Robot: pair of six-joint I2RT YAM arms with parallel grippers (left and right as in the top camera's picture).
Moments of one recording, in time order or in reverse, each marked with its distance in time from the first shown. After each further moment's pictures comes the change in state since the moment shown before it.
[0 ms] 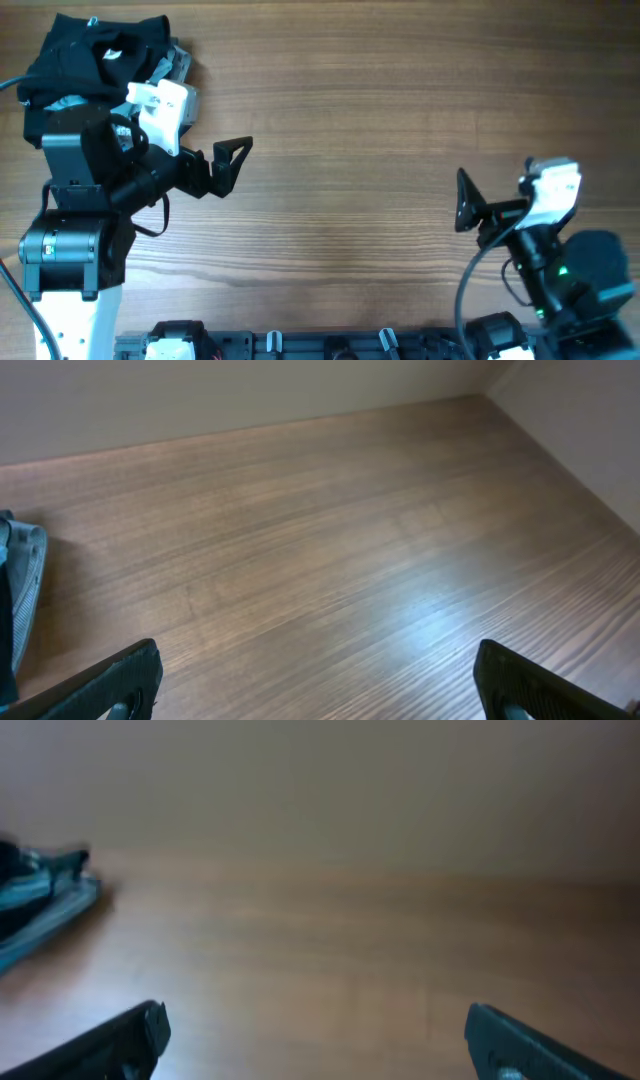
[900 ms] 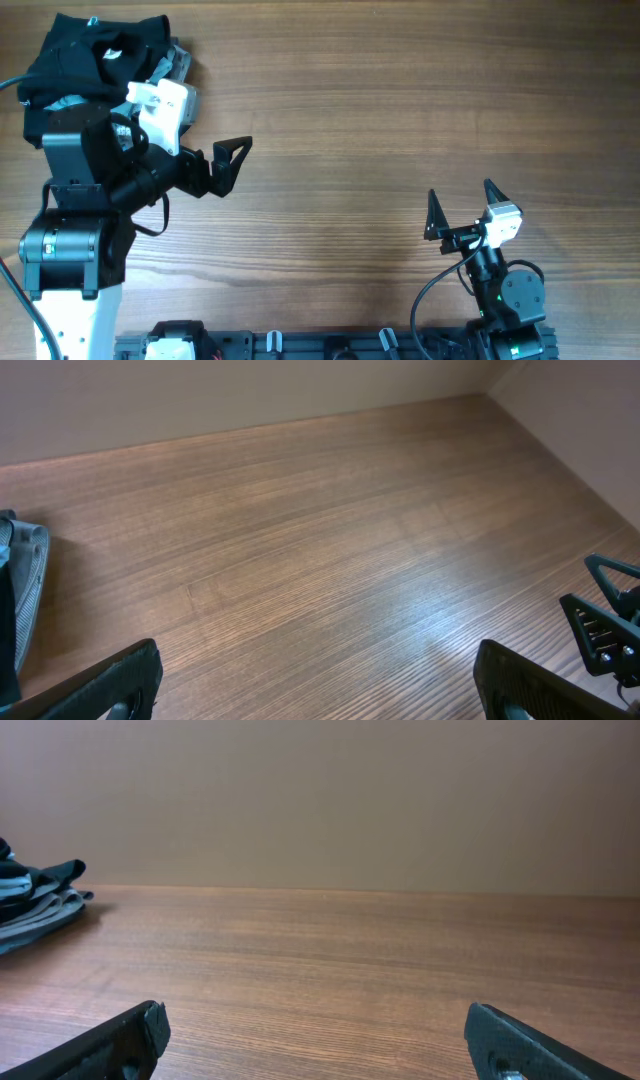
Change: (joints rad) left arm 0.000 0.003 0.000 0.001 -0.003 0.003; right arm -0.013 -0.427 -0.756 0.572 -0.042 0.000
